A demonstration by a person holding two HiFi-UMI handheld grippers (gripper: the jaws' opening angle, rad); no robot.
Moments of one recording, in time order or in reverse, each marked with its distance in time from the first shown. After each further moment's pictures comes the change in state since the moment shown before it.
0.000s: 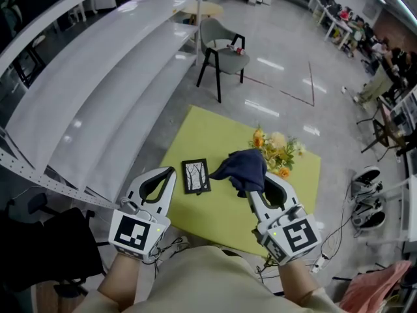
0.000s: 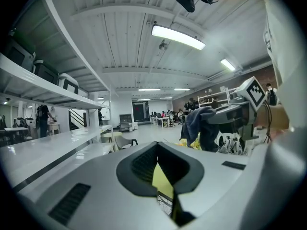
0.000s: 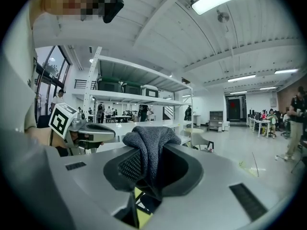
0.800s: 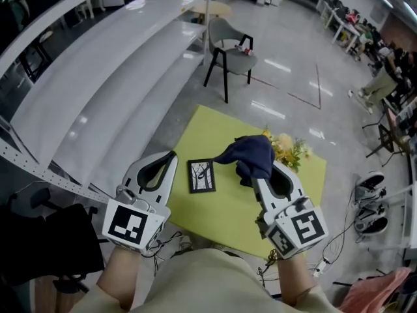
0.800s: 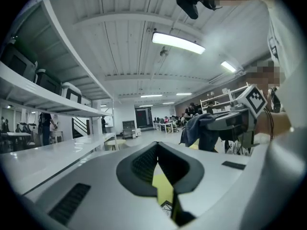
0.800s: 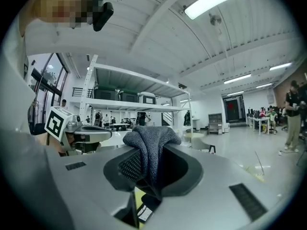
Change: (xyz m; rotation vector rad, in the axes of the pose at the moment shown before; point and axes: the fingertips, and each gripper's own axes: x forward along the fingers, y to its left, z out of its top) left arm 0.004 0.021 0.038 0.025 -0.077 0.041; right arm 0.019 -0.013 0.022 0.058 -0.086 -0.008
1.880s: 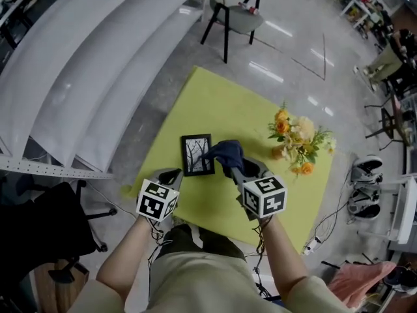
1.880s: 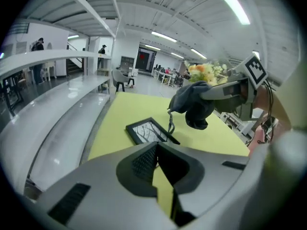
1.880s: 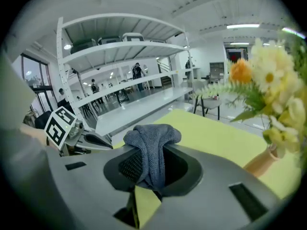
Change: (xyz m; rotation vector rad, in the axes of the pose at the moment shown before) left arm 0.052 -0.049 -0.358 -0.345 0.690 -0.169; right arm 0.088 -0.038 -0.283 0.176 0.586 0.052
